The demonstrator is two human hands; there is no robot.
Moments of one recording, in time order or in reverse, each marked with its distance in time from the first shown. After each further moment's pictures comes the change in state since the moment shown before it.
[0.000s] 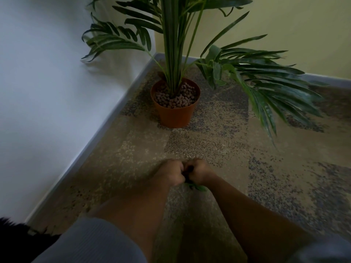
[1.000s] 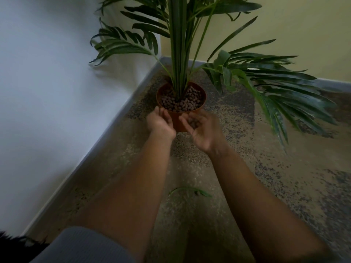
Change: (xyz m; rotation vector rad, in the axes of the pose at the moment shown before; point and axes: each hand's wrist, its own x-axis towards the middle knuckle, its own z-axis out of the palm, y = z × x) left_hand 0.026 0.049 -0.146 -2.290 0.538 -0.275; right_hand 0.048 -0.096 -0.097 1.850 0.153 0.219
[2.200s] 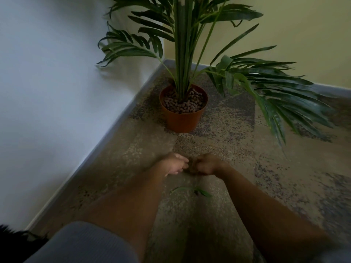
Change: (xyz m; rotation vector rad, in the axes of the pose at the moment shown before) left_hand 0.008 -0.033 -0.105 1.741 -0.336 -0.218; right_hand -0.008 0.025 -0.085 -1.886 -0.184 0.261
